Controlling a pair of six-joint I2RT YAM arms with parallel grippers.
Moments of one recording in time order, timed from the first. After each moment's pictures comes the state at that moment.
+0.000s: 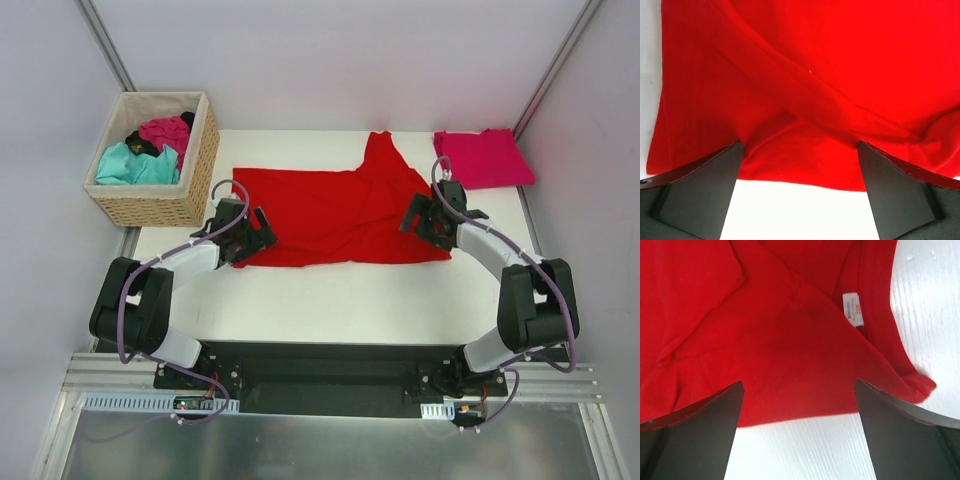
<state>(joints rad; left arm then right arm) -0.28 1.47 0.71 -0.11 0.04 -0.72 0.22 1.52 0.95 -0.38 0.06 0.55</state>
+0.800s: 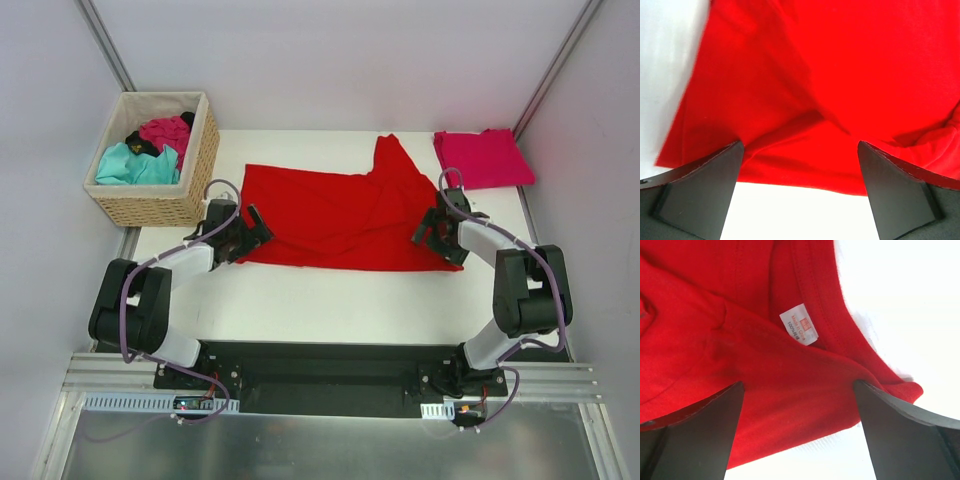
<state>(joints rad) -0.21 1.49 0.67 0.00 0.10 -0.72 0.15 1.62 0.92 -0.44 0.20 0.61</state>
